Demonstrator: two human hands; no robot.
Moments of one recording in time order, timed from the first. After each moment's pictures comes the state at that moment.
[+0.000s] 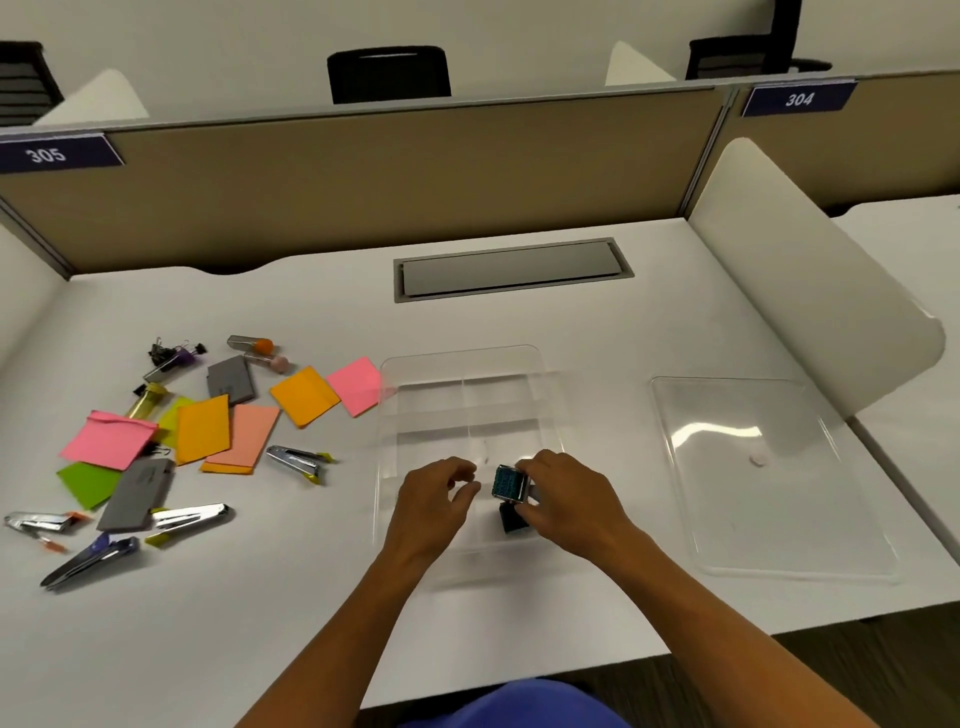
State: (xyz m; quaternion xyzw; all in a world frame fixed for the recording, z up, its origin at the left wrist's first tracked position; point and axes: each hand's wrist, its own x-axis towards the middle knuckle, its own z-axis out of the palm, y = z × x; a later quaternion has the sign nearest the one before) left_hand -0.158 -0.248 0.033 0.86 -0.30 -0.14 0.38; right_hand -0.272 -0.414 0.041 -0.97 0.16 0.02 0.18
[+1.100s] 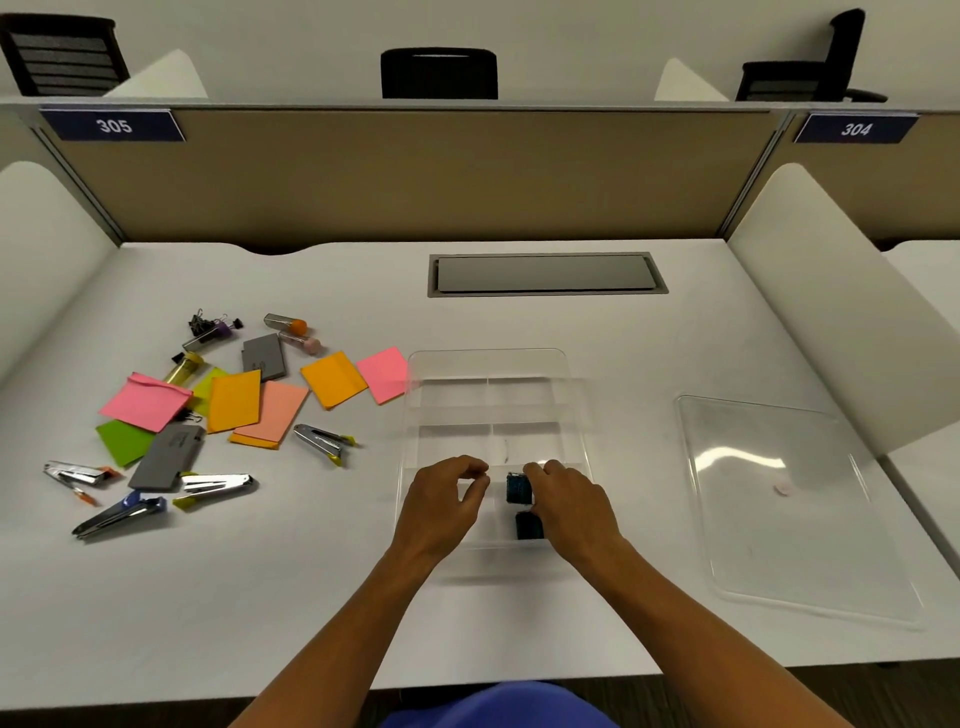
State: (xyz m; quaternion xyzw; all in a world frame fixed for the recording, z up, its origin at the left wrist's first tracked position) left_hand -0.158 -0.234 0.027 0.86 -0.28 -0.12 0.41; right_hand -0.251 -0.398 0.012 -0.98 0.16 0.07 0.06
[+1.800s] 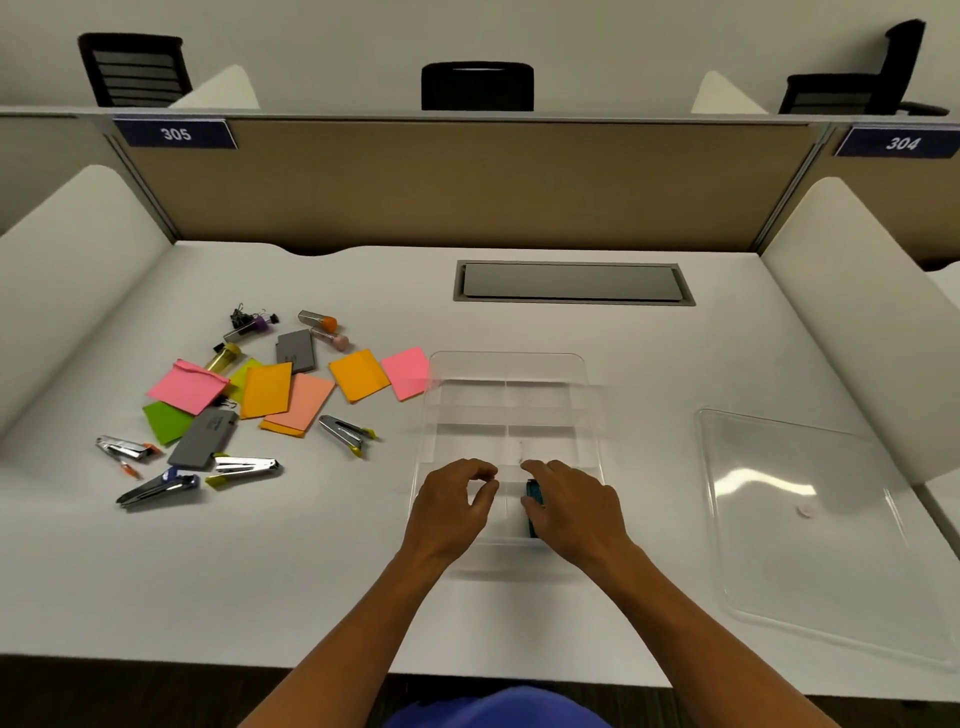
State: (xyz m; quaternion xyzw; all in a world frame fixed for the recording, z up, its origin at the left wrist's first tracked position) left_hand -0.172 -0.229 0.030 0.88 -0.25 -0.09 0.40; right_hand -0.252 -0.389 0.034 -0.97 0.16 0.02 0.15
